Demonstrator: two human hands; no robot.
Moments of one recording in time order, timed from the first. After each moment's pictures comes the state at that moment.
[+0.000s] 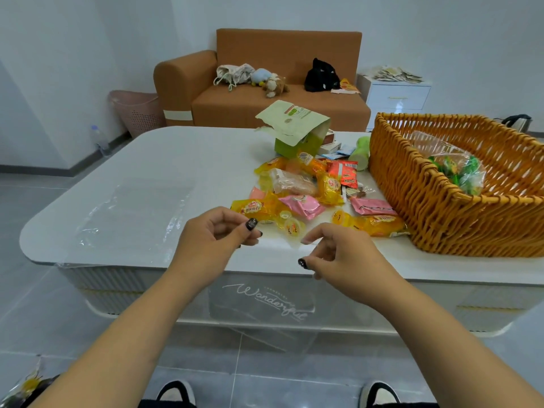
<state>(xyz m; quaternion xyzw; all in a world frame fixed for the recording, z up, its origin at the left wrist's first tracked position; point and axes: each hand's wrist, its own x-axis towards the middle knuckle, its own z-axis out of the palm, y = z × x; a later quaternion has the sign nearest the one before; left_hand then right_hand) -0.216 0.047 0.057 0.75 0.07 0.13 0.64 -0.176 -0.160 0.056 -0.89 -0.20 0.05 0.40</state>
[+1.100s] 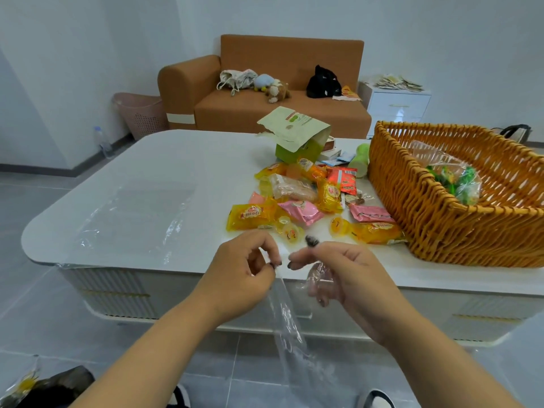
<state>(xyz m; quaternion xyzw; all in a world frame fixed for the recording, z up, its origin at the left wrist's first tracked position) -0.225 0.023 0.040 0.85 -0.08 0.15 0.50 -0.203 -0.158 0.068 -0.66 -0.12 0.19 0.72</state>
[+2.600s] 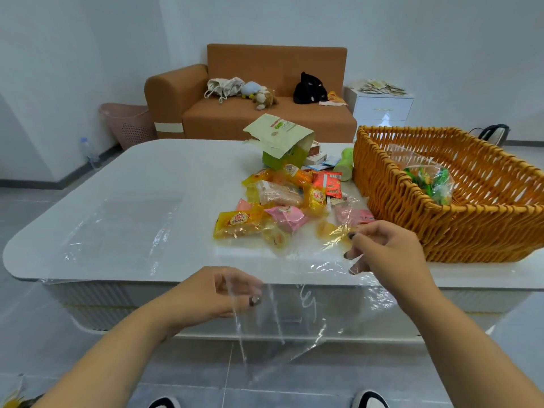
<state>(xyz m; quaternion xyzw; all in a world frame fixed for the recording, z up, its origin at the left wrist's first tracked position) -0.229 0.048 0.037 0.81 0.03 -0.16 0.56 -0.165 -0.216 0.068 -0.81 0.01 -0.05 0.58</state>
